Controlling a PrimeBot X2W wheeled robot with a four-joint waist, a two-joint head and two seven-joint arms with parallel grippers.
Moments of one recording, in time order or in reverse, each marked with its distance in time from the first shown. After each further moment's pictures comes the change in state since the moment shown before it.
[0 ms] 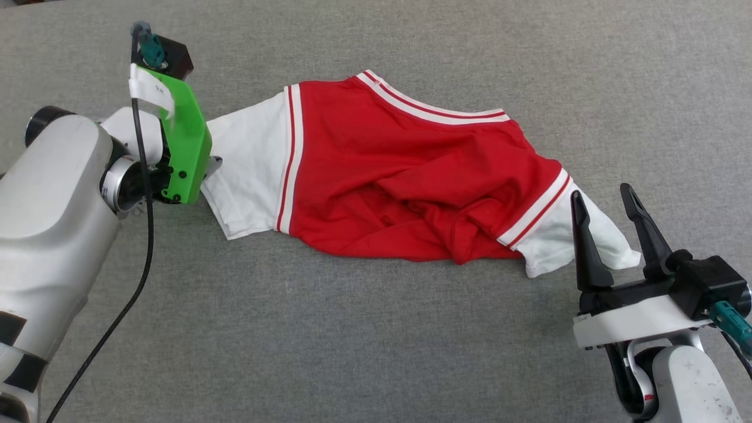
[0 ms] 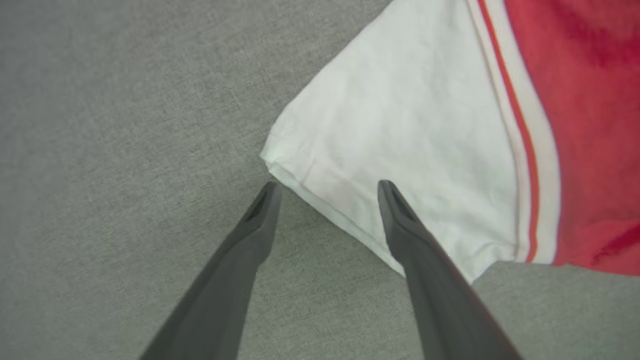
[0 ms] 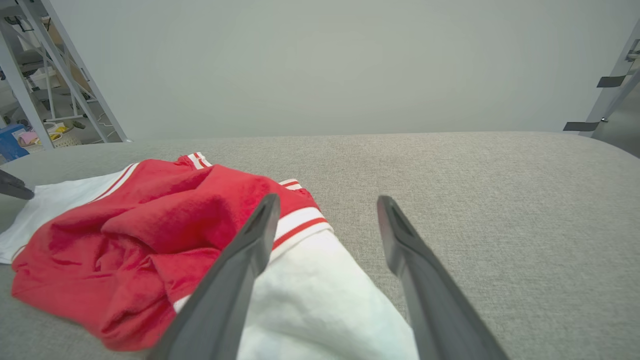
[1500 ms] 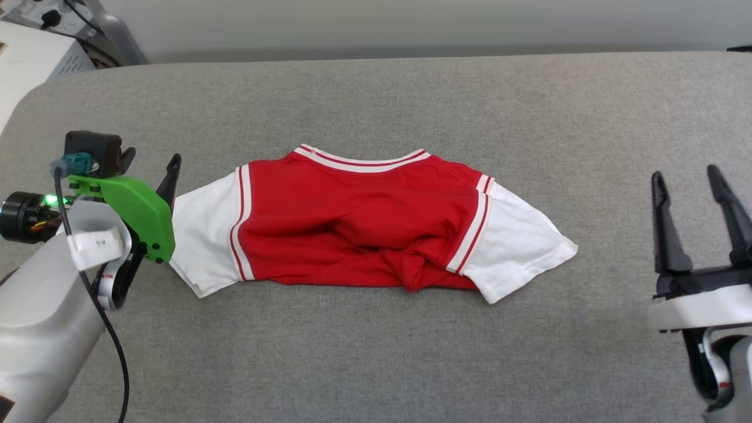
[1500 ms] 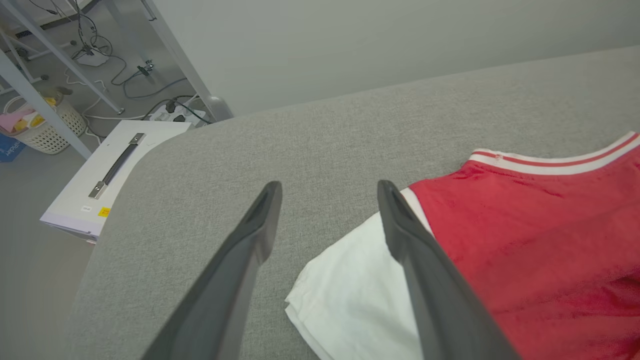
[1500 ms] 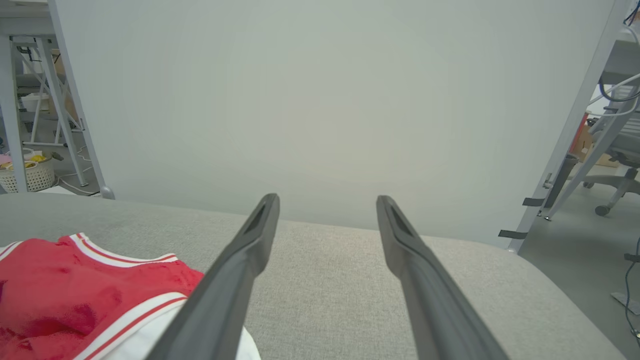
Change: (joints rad) left arm 0.225 0.095 -0.111 0.054 -0.097 0.174 -0.884; right arm -0.003 -0.115 -0.112 -0.041 -0.020 0.000 0.000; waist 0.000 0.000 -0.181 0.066
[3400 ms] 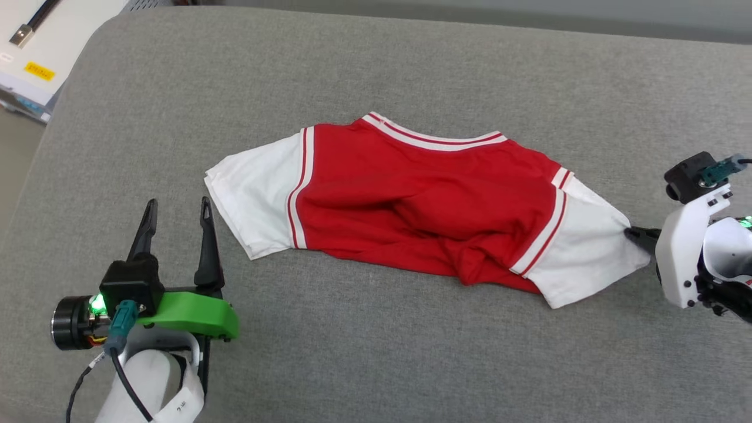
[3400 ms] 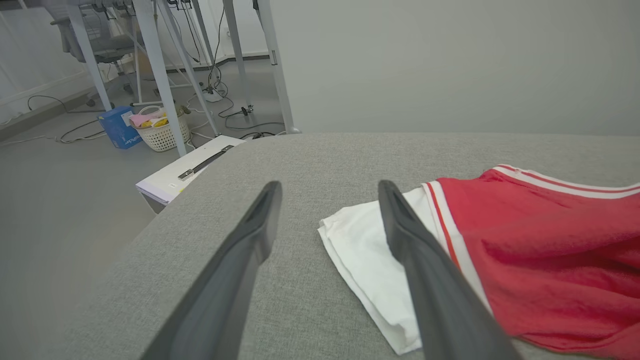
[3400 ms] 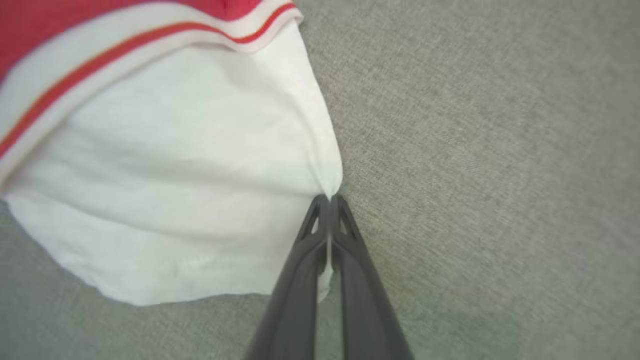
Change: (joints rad) left arm 0.599 -0.390 0.681 -0.500 0.632 0.117 -0.204; right arm -0.528 -0.560 0.868 0.438 0.771 0.000 0.689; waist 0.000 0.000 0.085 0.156
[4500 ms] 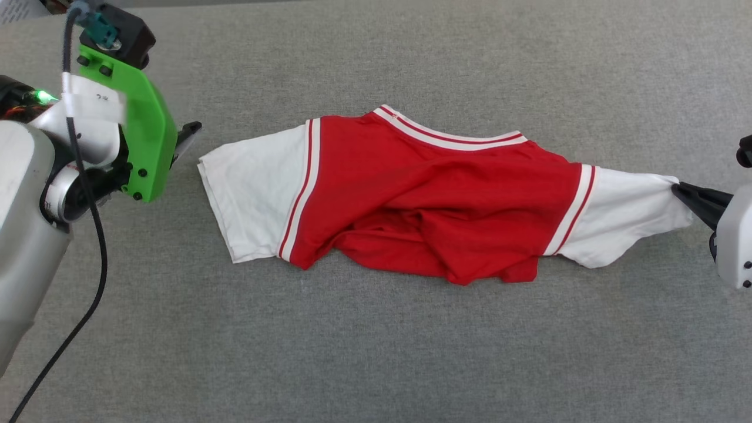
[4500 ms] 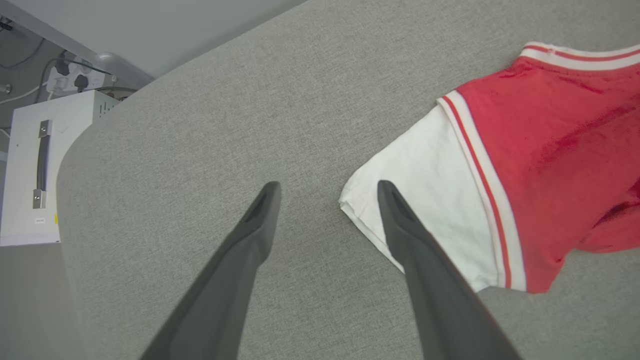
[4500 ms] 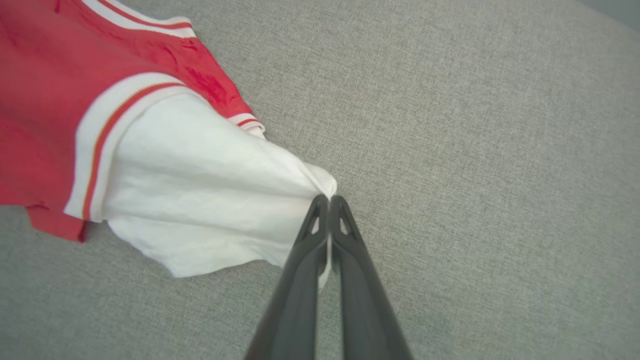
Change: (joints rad) left arm -0.701 0.424 -0.400 0.104 -0.475 -0.291 1.058; right arm 0.093 -0.124 -0.204 -0.201 -0.031 0.000 -0.049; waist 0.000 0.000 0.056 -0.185
